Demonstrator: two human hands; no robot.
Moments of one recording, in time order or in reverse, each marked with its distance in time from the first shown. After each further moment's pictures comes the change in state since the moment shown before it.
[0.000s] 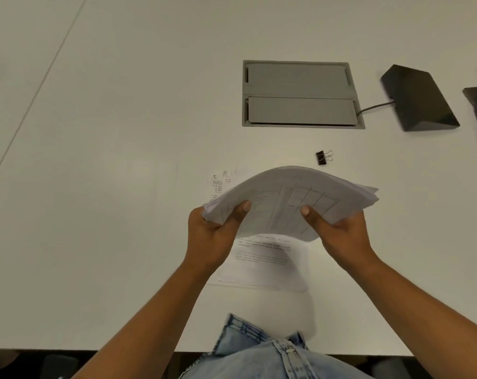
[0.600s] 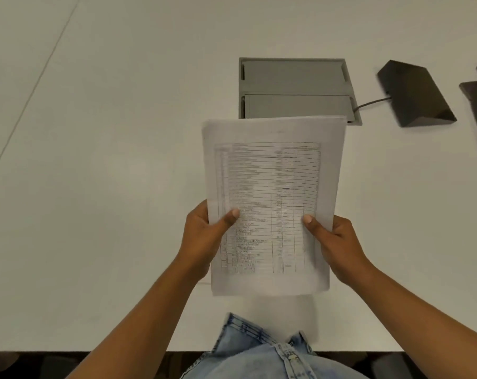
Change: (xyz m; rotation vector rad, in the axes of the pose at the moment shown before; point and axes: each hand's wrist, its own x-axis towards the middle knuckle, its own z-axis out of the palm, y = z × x) left_hand 0.000 -0.014 -0.012 -0.087 -0.065 -0.408; right_hand -0.015 0.027 -0.010 0.012 -0.066 0.304
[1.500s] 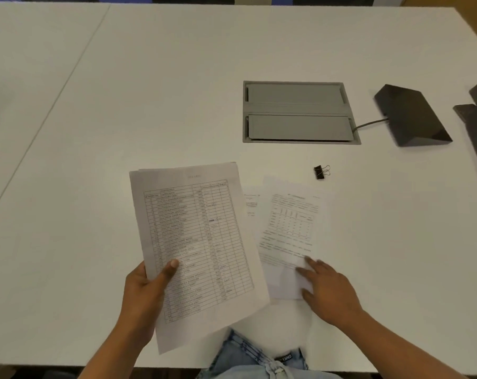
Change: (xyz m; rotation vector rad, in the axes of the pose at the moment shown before) left_hand -0.056 -0.030 -0.088 0.043 0.343 -0.135; right_hand -0.004 0.112 -0.024 -1.342 -0.273 -0.041
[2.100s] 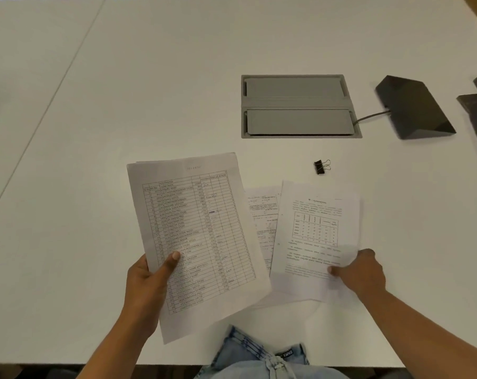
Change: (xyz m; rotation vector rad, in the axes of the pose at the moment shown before) left_hand 0.006 0.005 0.009 -0.002 0.010 0.016; right_hand 0.023 0.044 -0.026 0.580 0.225 0.792
